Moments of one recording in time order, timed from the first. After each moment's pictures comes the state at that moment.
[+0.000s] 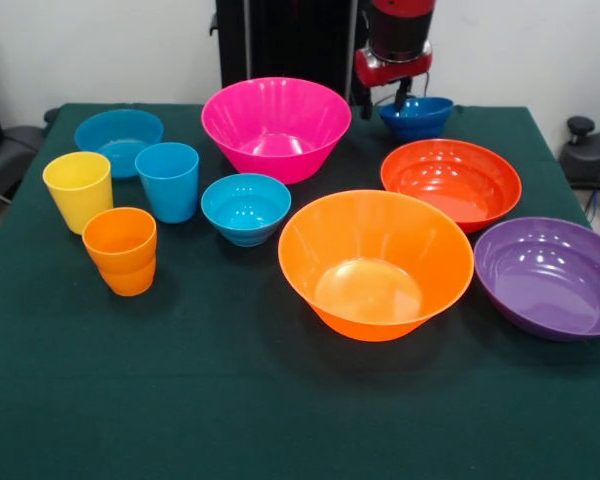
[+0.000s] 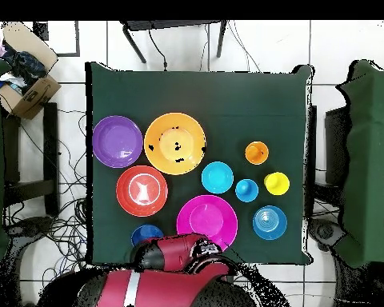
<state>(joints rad) -0.13 -0.47 0.03 2.16 -0.28 0.08 1.57</state>
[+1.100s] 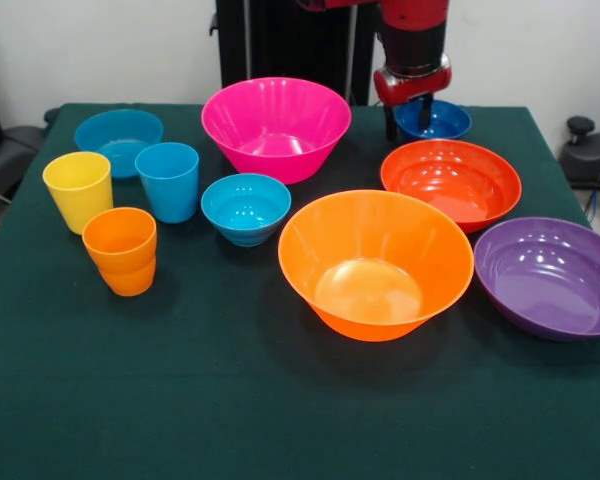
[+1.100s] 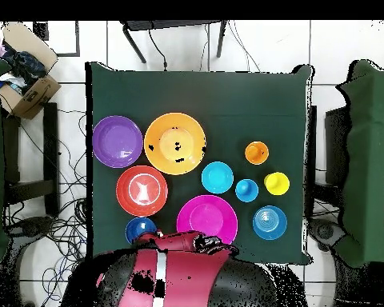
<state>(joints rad) -0.18 -0.41 0.12 2.16 -0.30 -0.07 1.57</state>
